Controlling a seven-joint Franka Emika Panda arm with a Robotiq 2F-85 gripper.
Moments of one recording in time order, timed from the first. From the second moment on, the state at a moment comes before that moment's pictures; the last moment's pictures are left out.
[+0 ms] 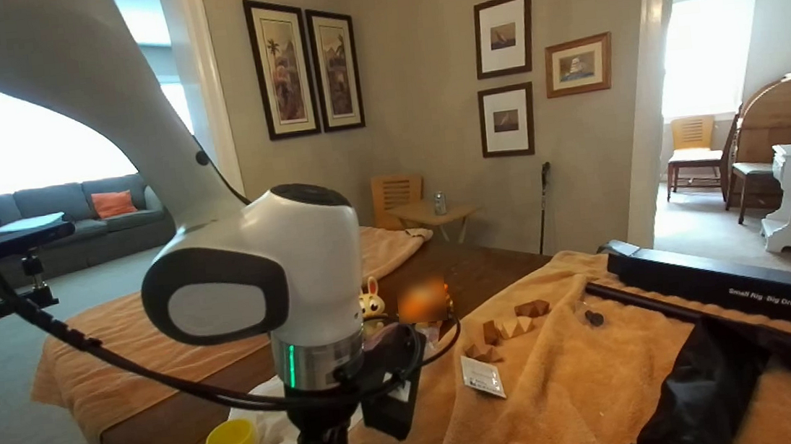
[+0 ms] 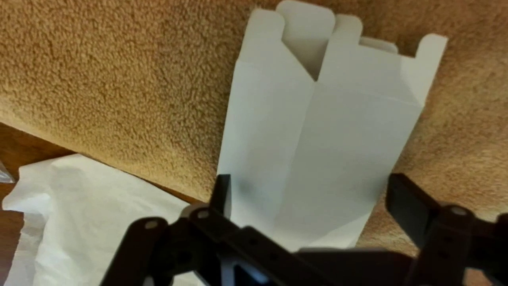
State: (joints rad) arm -0.23 0.06 -0.13 -2.74 0.15 2.72 -2.71
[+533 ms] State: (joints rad) arm -0.23 0.06 -0.12 -2.74 0.16 2.72 -2.71
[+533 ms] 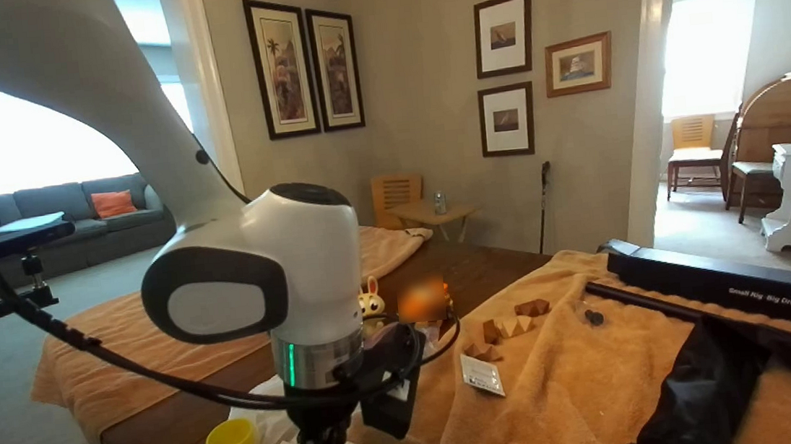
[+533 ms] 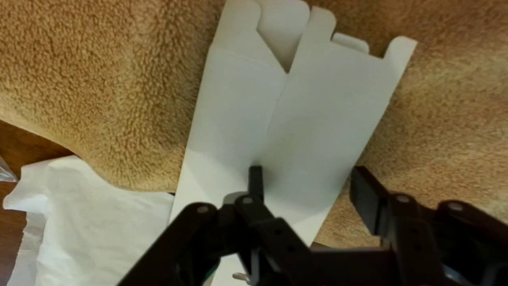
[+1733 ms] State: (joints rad) arm -0.22 0.06 -0.11 -2.74 0.26 2.77 -2.71
